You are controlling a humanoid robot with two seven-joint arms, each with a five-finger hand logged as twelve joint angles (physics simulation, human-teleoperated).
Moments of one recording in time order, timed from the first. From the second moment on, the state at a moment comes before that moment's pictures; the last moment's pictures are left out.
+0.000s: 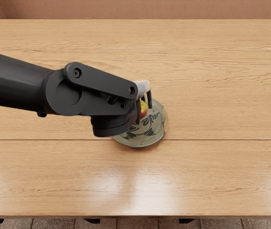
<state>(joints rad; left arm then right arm) -1.89 0.00 0.53 -1.46 0.21 0.42 0.61 -0.06 0.00 0.12 0.08 -0.12 0.15 0.04</state>
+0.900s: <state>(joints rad) -1.90 0.01 0.44 -1.44 0.20 0.40 0.61 -0.06 0.00 0.12 0.08 -0.12 0.15 0.04</state>
